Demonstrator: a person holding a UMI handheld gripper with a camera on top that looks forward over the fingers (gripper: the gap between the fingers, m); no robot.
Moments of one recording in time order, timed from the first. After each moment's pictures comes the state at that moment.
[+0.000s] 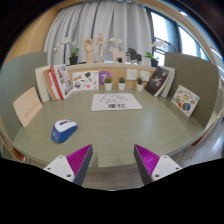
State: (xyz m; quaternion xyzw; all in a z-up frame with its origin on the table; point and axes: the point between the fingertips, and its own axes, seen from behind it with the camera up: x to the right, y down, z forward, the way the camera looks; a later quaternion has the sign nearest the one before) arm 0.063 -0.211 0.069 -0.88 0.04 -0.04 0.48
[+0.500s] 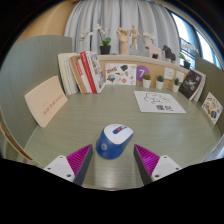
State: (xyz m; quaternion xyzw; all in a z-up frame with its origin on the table) arm 0.081 -0.119 0.106 -0.89 -0.03 0.03 0.45
